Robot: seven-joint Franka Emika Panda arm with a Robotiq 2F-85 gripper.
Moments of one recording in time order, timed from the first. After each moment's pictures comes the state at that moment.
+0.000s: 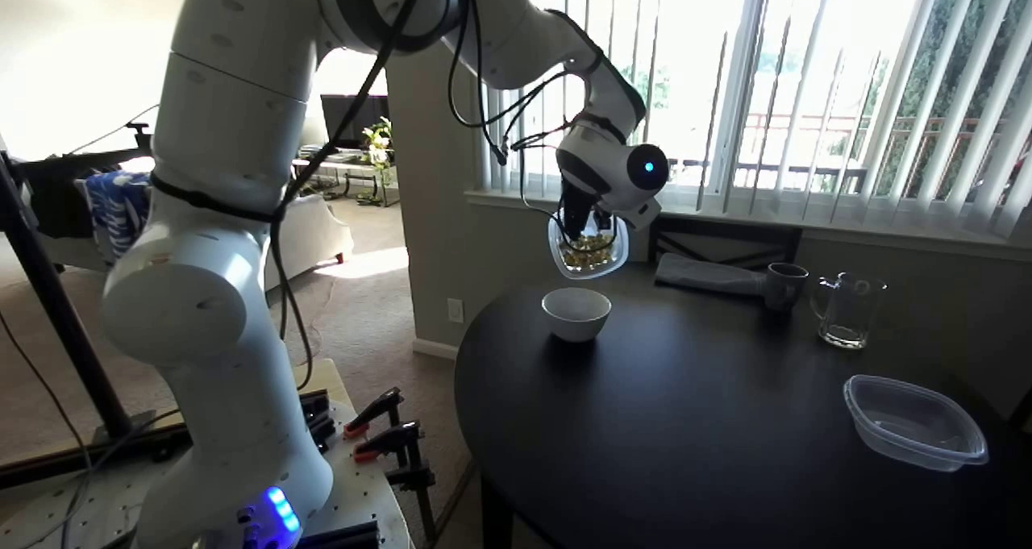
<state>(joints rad) -0.12 0.42 0.19 -1.86 1.50 2.33 -0.56</state>
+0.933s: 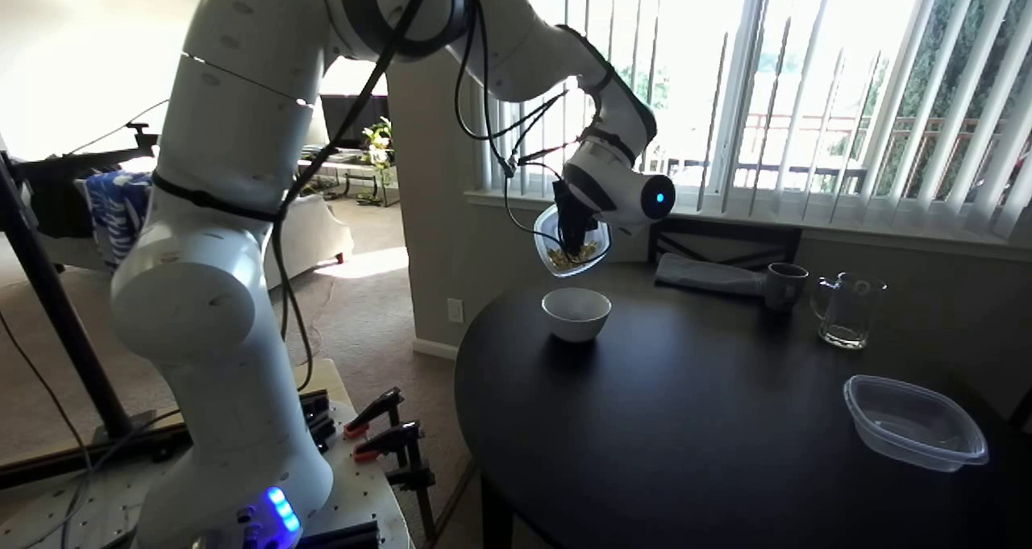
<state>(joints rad) -0.06 0.46 0.08 -1.87 1.55 2.01 -0.83</state>
